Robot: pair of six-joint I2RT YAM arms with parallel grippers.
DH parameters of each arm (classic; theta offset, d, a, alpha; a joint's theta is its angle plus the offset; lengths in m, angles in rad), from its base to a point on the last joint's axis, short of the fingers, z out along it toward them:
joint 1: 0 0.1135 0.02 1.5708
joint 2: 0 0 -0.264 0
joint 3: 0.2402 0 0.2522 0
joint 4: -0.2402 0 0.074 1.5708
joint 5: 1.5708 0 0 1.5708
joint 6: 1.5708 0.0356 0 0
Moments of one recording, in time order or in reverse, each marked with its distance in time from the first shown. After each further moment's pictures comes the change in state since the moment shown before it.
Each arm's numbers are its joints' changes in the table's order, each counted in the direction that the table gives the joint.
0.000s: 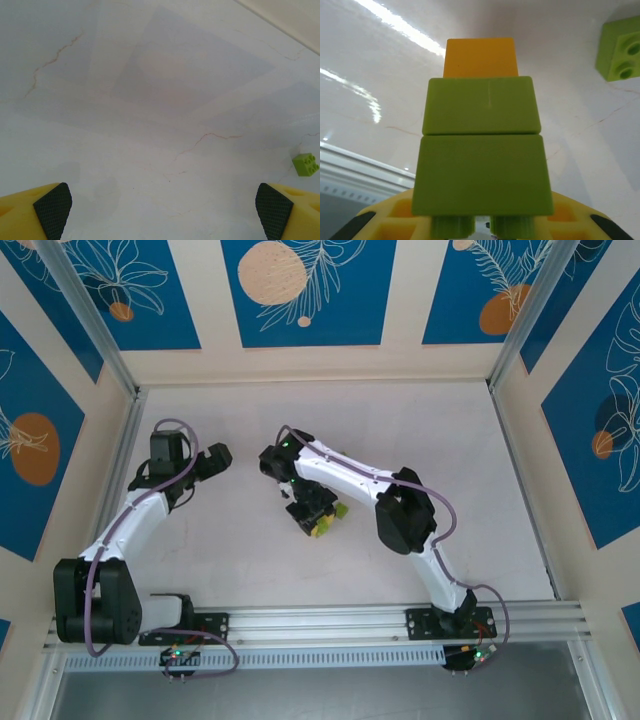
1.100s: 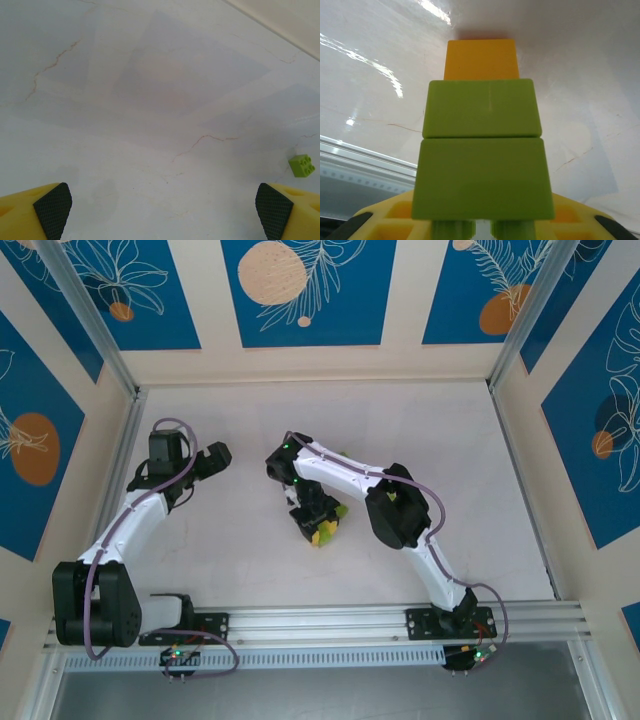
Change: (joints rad) left arm 0.000 0.012 0.003 -0.003 0.000 0.000; right arm -0.029 -0.067 -0.033 -0.016 -0.097 -0.005
